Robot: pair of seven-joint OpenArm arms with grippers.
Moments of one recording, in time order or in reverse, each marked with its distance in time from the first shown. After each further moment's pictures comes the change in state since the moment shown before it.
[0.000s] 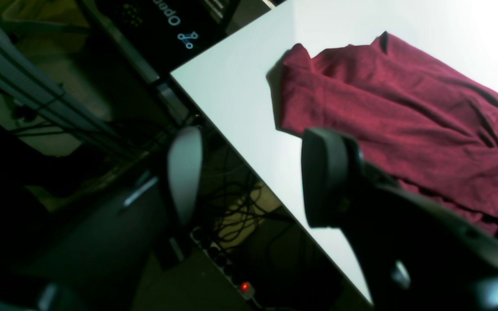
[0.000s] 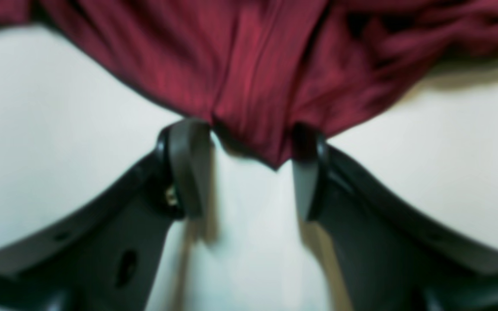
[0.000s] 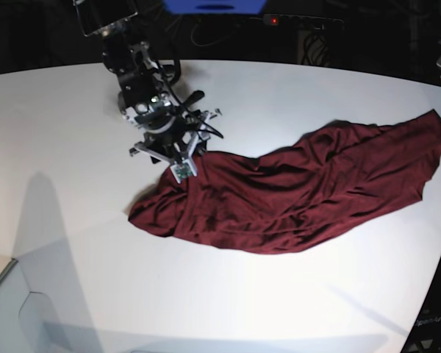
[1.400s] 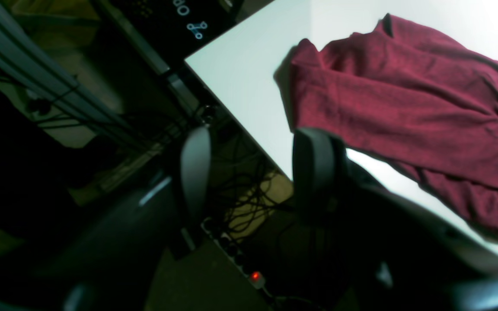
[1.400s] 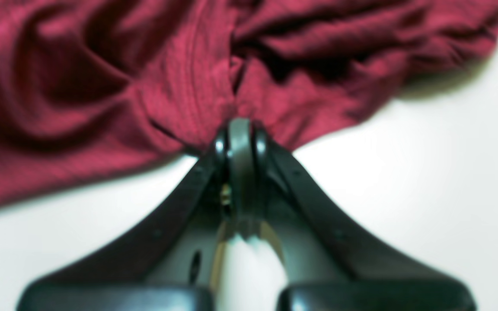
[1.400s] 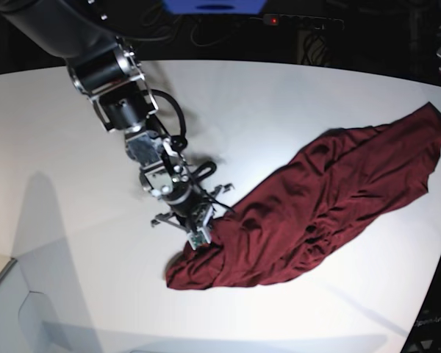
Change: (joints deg) left arm 2.6 0.0 0.1 -0.1 0.0 0.1 -0.2; right arm 27.9 -3.7 -4.1 -46.1 1.5 0.5 29.8
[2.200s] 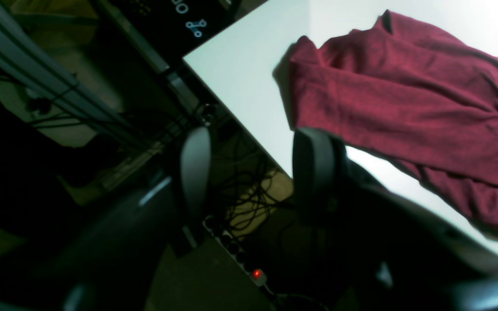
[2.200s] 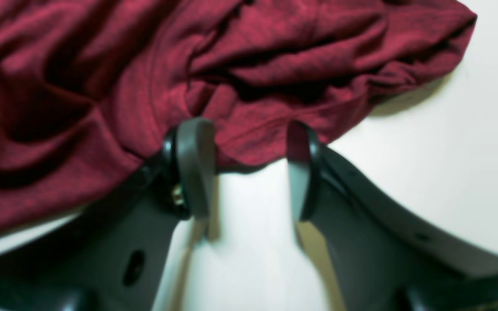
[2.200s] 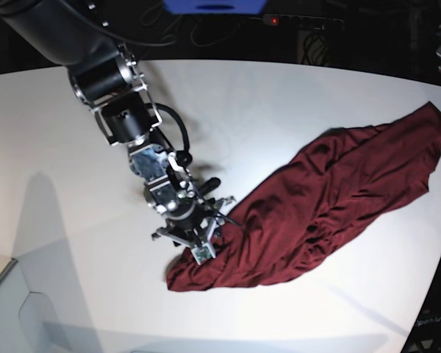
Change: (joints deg) left arm 0.3 0.0 0.0 0.0 0.2 0.0 0.2; right arm 5.7 -2.4 0.0 -0.7 -1.1 -1.1 -4.5
